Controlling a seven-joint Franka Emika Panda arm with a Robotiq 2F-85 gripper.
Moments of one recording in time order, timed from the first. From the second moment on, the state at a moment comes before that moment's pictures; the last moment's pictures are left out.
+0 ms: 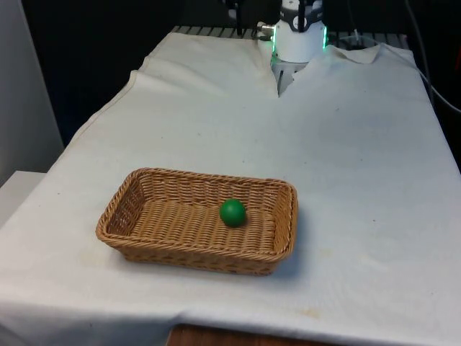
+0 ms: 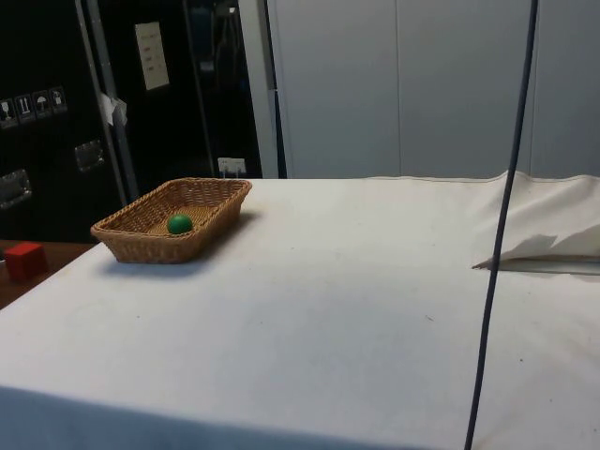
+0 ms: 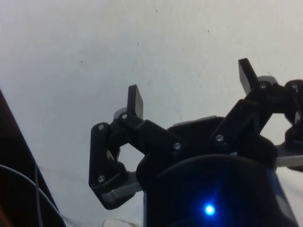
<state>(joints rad) 0.49 0.19 -0.59 -1.88 0.16 2.13 -0.34</state>
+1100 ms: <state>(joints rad) 0.49 0.11 -0.59 -1.90 0.00 2.05 -0.20</state>
